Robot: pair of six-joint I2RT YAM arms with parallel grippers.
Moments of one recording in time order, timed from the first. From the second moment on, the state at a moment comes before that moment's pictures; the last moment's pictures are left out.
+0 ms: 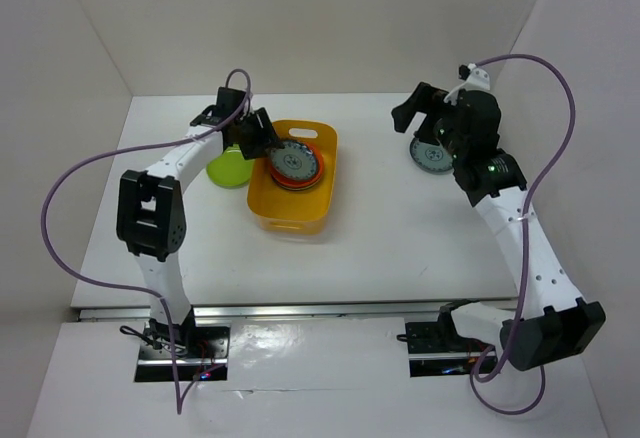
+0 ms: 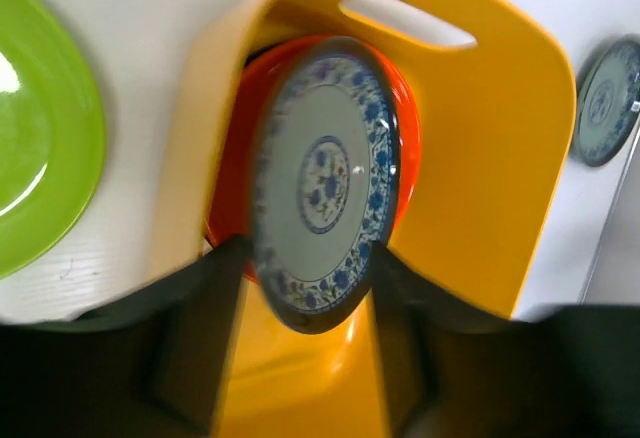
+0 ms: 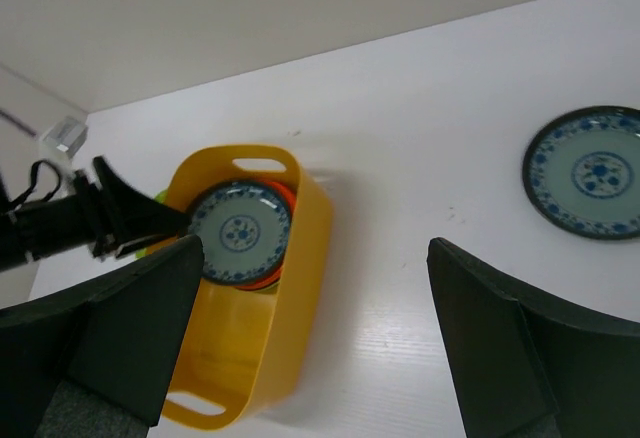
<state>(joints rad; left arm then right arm) -0.21 1.93 1.59 -0.48 0.25 -0.63 0.23 1.18 1.31 -0.37 0.00 0.44</state>
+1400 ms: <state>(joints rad) 0.08 1.47 1.31 -0.58 0.27 -0.58 -0.28 1.90 0.93 0.34 -0.16 0.77</state>
